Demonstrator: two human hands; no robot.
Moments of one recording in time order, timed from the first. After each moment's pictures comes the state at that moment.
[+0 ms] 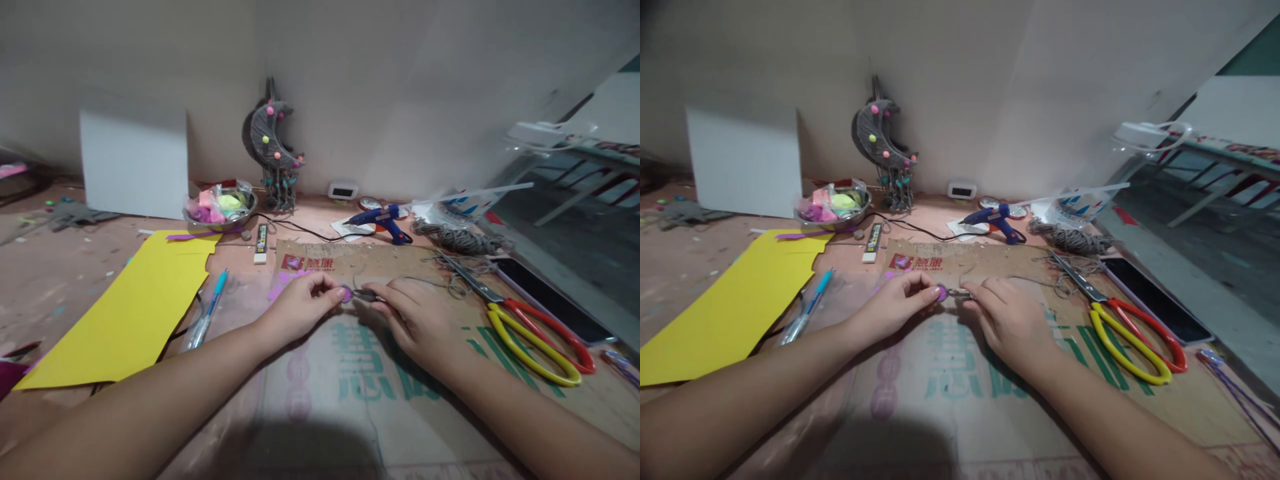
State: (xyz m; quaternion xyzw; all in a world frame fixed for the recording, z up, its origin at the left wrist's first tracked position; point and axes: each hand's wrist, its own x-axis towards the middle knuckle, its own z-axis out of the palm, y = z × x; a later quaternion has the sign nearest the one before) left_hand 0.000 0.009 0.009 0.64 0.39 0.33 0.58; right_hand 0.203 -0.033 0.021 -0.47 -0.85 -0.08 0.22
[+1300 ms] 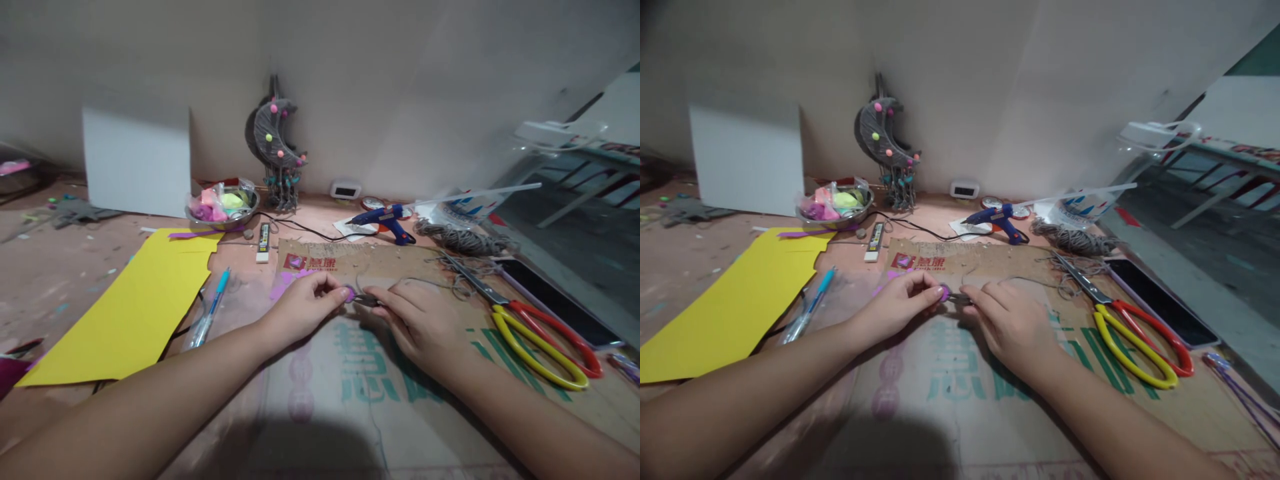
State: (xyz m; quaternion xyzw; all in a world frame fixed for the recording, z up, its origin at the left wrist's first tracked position) left_hand -0.001 0.010 0.006 0.65 0.38 0.34 0.57; right_hand 0.202 -0.034 0.020 -0.44 -0.86 -0.12 0.21
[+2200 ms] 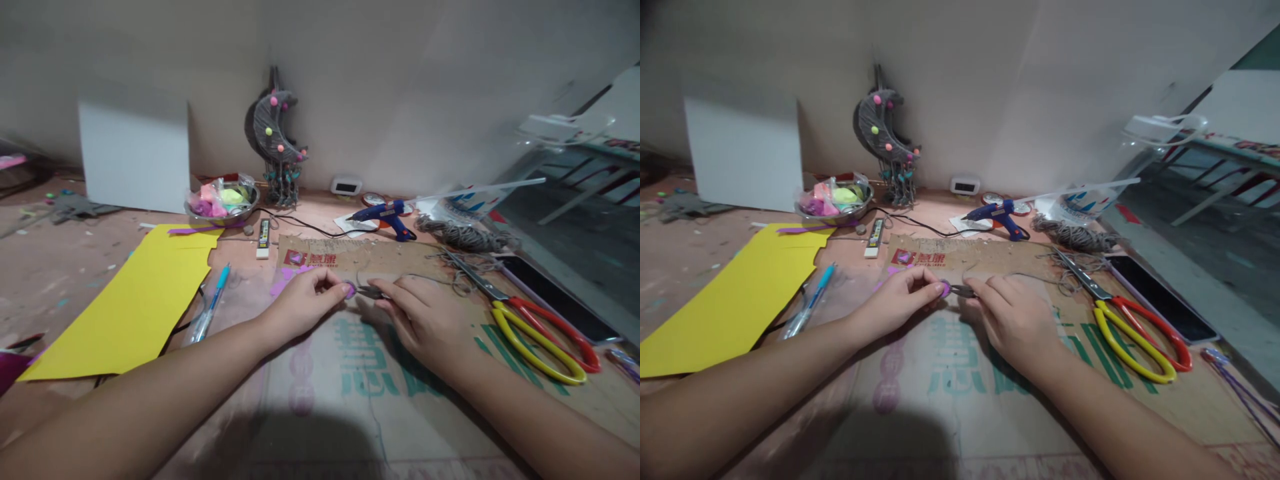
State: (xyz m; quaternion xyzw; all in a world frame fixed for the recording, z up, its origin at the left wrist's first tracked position) left_hand -0.001 0.009 0.010 0.65 0.40 0.34 0.55; right_hand 0.198 -0.035 0.025 -0.45 -0.85 -0.15 0.21
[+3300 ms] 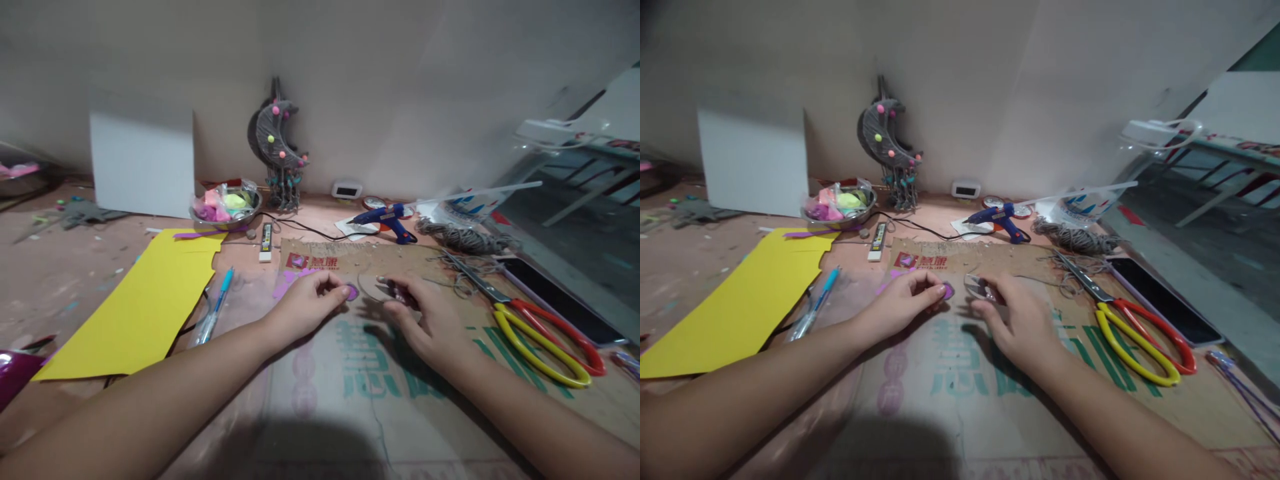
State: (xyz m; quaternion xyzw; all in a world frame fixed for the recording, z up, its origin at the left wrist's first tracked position) left_hand 0.000 0.009 0.006 0.63 0.39 0.34 0.57; right_hand 0.201 -0.036 0.021 -0.56 -0.79 0.02 0.27
